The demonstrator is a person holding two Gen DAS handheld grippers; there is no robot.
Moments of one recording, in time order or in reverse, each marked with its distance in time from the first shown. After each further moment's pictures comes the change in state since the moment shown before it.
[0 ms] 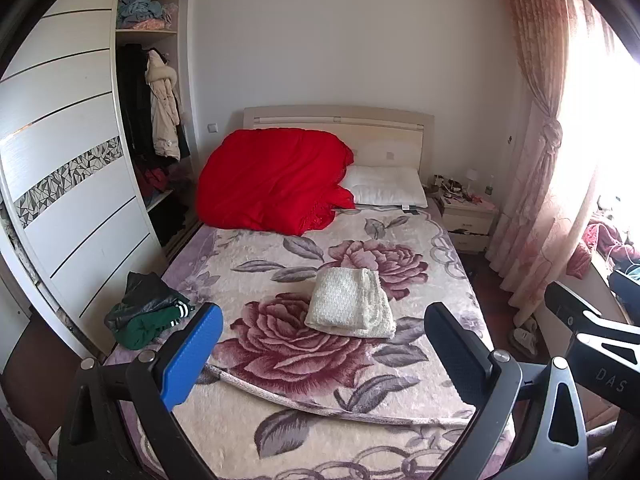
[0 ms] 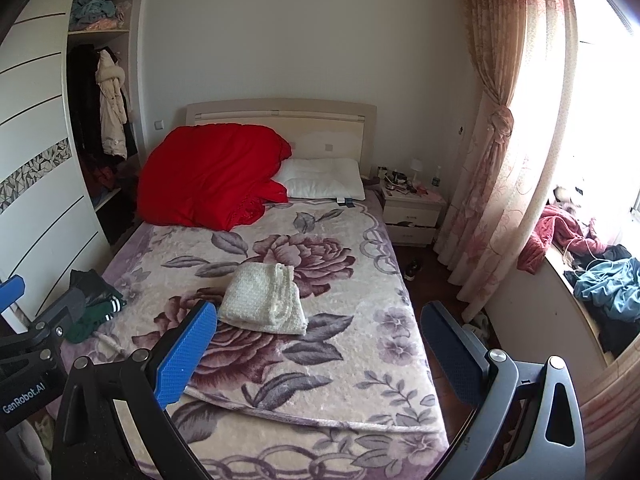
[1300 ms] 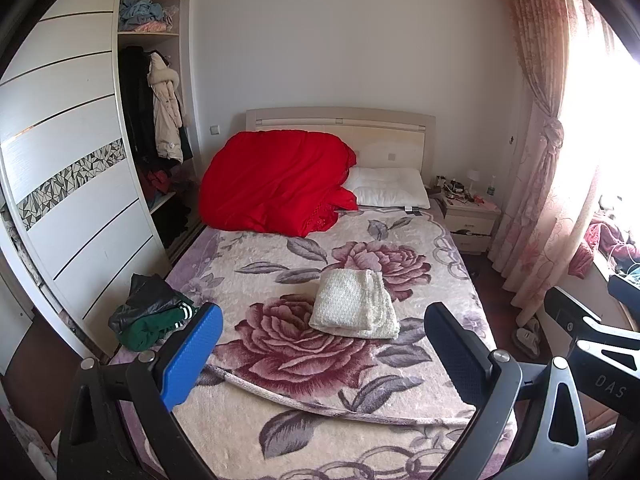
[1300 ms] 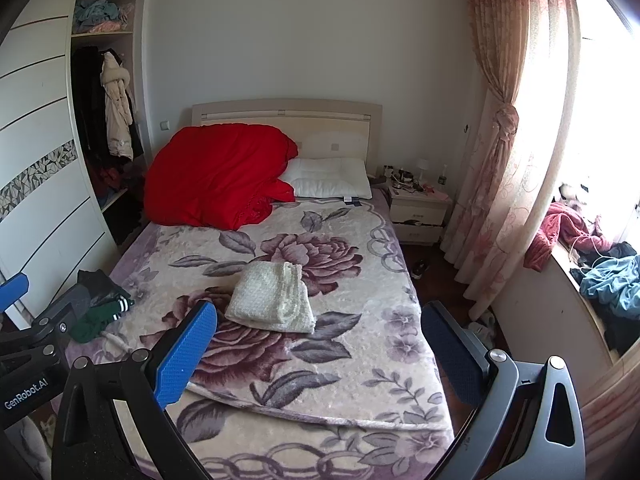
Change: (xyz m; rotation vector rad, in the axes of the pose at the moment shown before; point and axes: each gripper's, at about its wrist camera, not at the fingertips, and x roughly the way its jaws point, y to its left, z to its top) left arm -0.002 0.006 0.003 0.001 -0.003 0.003; right arm 0.011 0.010 0.008 -0.009 0.002 0.031
